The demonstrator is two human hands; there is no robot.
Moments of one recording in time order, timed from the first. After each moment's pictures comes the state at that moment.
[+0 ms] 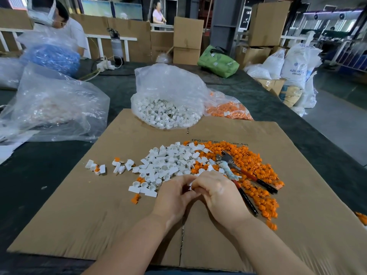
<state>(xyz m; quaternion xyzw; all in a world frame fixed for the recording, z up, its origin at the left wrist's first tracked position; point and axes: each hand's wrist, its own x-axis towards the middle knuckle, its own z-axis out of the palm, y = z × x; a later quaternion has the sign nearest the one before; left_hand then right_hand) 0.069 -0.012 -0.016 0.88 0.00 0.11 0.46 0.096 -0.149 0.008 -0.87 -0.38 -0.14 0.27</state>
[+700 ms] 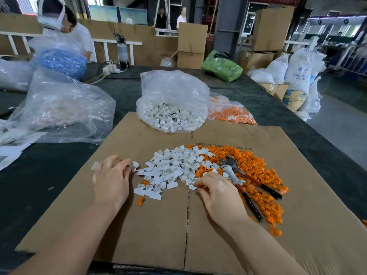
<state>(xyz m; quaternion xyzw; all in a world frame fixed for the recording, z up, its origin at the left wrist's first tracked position) 0.068 0.113 -0.025 0.91 0.27 0.22 0.22 0.098 -0.137 0.005 -0.90 -0.29 -0.11 0.29</state>
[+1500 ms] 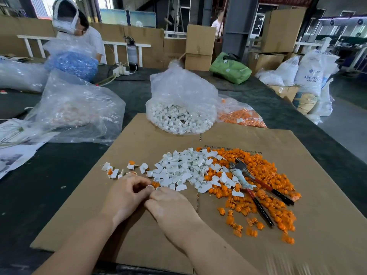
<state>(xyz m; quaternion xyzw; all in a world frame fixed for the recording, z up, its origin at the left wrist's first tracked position) 0.041 0.103 -0.015 0.90 0.15 0.14 0.39 0.070 -0.044 -0.012 -0.84 -0.53 -0.05 0.10</state>
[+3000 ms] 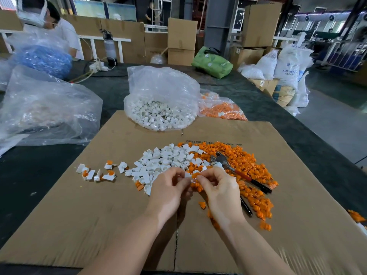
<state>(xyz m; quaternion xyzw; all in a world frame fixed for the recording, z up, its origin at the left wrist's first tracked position) 0.081 -0.015 -0.012 0.74 0.11 0.09 0.66 0.097 -0.143 0.003 -0.83 -0.09 -0.09 0.54</state>
